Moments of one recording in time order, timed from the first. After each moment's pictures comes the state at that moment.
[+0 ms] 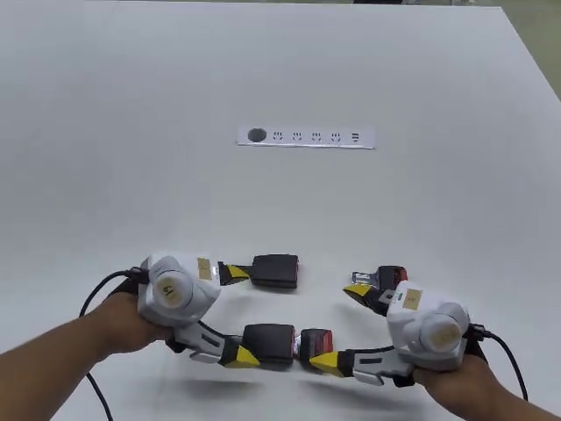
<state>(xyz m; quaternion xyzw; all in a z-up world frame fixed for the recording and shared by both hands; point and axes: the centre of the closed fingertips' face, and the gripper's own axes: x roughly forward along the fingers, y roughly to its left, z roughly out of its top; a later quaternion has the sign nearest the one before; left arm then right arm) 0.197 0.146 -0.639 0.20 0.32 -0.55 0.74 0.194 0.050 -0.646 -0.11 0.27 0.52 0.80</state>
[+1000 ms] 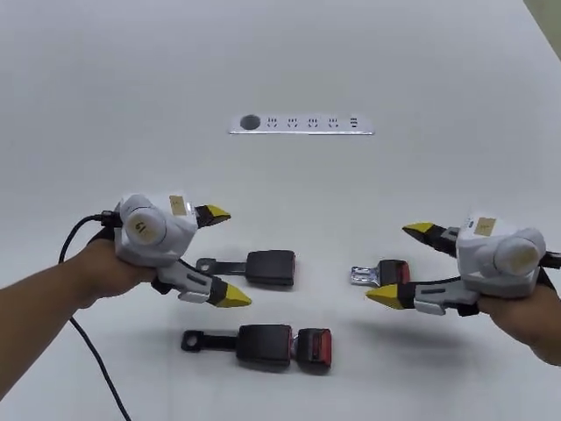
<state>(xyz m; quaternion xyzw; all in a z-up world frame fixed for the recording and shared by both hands) 0.273 0.151 -0.622 0.20 0.30 -0.53 0.76 0.282 -0.040 -0.637 -0.13 0.28 0.49 0.82</state>
